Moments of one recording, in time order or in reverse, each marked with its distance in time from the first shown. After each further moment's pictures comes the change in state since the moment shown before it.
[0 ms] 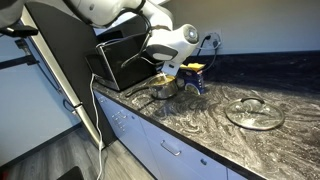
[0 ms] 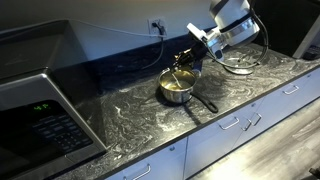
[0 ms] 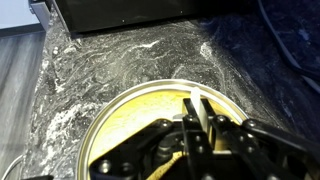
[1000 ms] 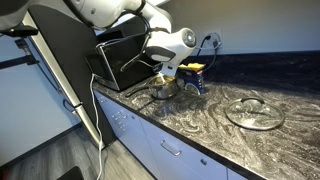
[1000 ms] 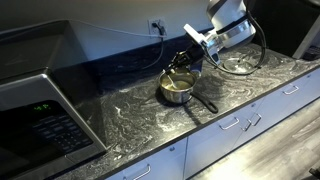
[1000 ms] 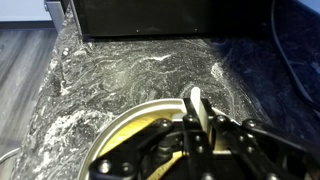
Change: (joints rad) arm 0.000 0.017 0.025 0.017 0.029 -0.043 -0.130
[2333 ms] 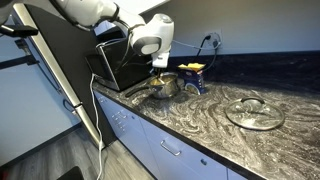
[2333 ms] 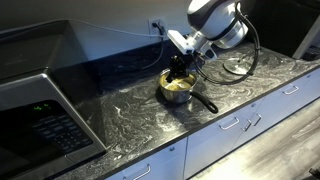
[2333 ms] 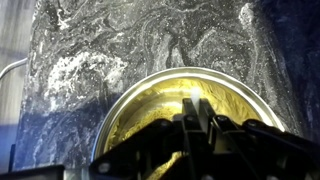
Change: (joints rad) arm 0.160 -0.054 -0.061 -0.026 -0.472 0.206 0.295
